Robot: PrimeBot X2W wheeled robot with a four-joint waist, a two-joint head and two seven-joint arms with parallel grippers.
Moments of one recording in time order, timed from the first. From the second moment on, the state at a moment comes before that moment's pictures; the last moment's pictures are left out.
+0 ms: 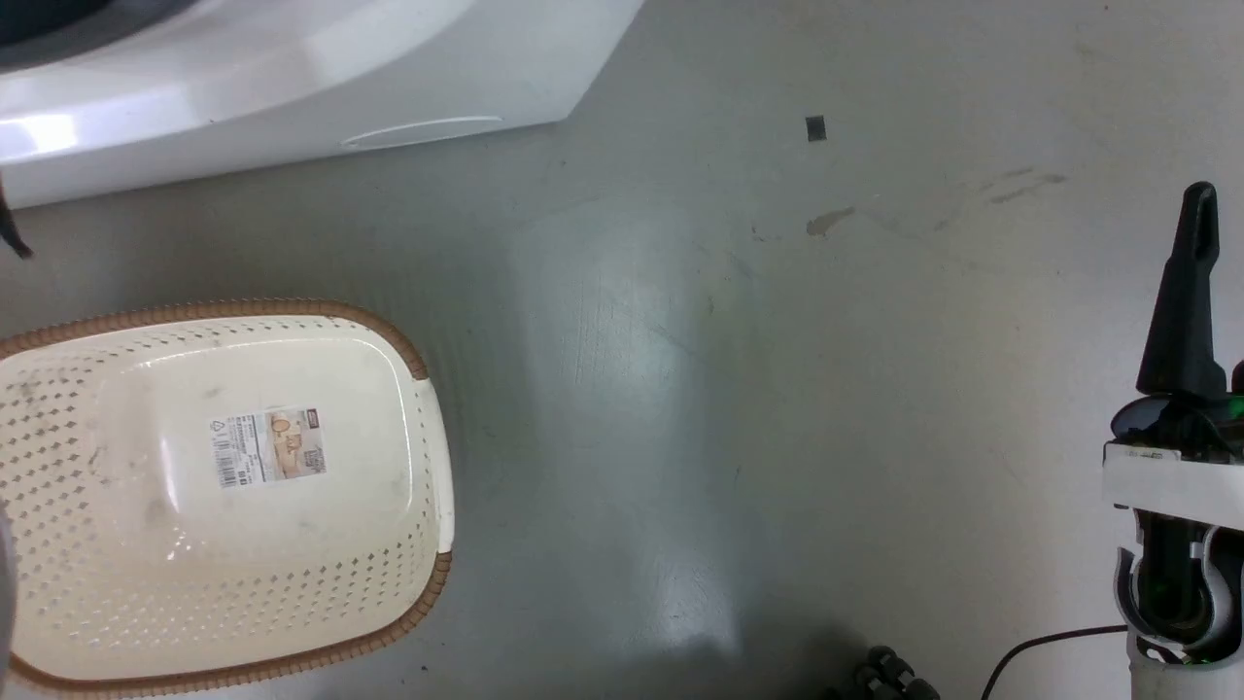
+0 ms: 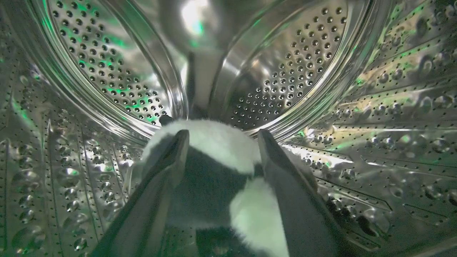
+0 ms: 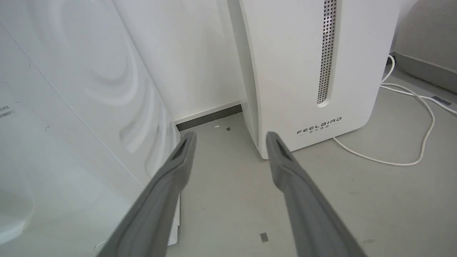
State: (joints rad) left arm -1.42 0.45 -0.08 0.91 -0.12 0.03 -0.26; right arm -0.26 -0.05 -0.12 -0.15 0.47 0.13 -0.26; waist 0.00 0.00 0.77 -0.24
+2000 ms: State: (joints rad) left arm 0.06 0.08 0.03 0.12 -0.06 -0.02 -0.25; right arm 0.11 -0.05 -0.07 -0.05 0.16 0.13 -0.25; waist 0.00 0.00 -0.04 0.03
